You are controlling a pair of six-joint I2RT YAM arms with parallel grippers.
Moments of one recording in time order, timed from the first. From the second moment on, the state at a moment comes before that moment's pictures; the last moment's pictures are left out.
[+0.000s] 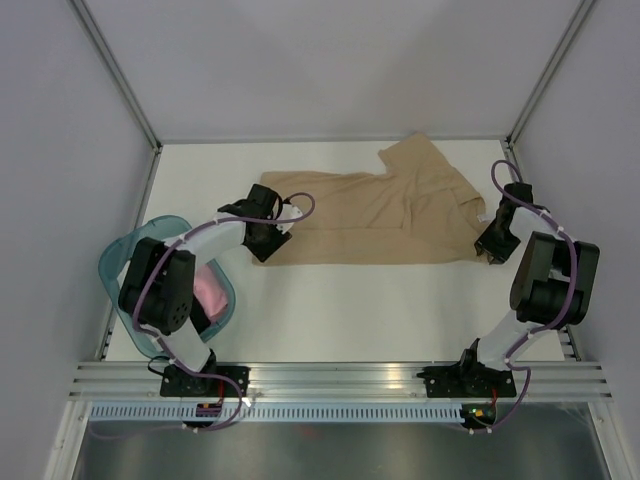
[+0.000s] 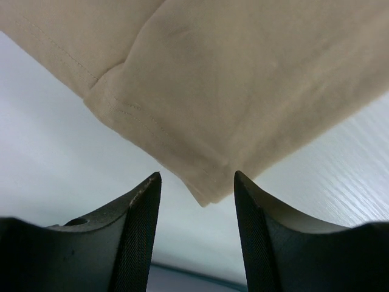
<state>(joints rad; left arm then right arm) -0.39 1.73 1.08 -0.52 -0.07 0.48 -0.30 1.73 1.06 -0.60 0.15 0.46</state>
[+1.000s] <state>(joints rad) -0.43 1.64 0.86 -0.28 -0.09 0.73 -0.32 1.70 0.99 -0.51 0.08 0.50</state>
